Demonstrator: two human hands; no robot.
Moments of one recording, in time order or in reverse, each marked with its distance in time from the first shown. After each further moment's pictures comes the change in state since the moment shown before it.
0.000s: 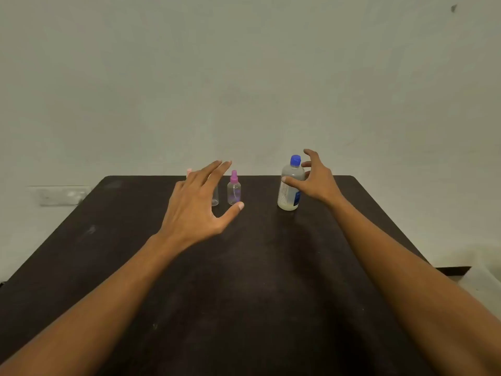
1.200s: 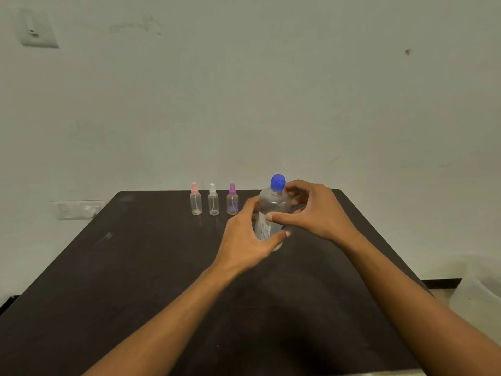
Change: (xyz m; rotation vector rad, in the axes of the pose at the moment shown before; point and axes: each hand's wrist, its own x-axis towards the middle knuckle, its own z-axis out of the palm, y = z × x) left_hand -0.046 0.110 0.017 -0.596 -0.029 -0.139; right_hand -0.160 -0.095 -0.070 0.098 -0.060 -0.339
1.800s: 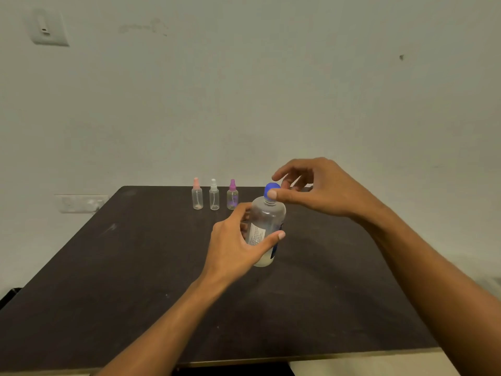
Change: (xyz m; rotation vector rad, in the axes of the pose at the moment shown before) left_hand -0.047 0.022 -0.020 -0.013 0.121 -0.003; right_hand -0.007 -0.072 -0.050 -0.111 -0.173 -0.100
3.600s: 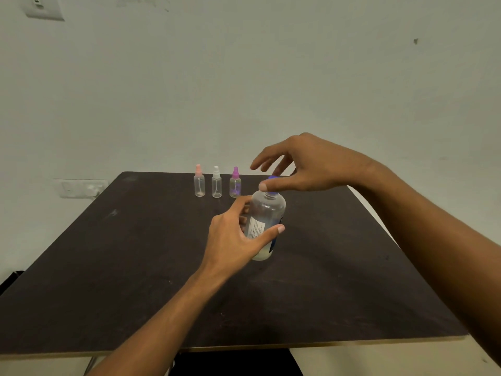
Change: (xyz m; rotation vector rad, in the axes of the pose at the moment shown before) left_hand -0.008 -0.008 -0.006 -0.012 -0.002 -0.055; right_hand 0.042 -0.032 -0.001 -0.283 -0.334 -0.158
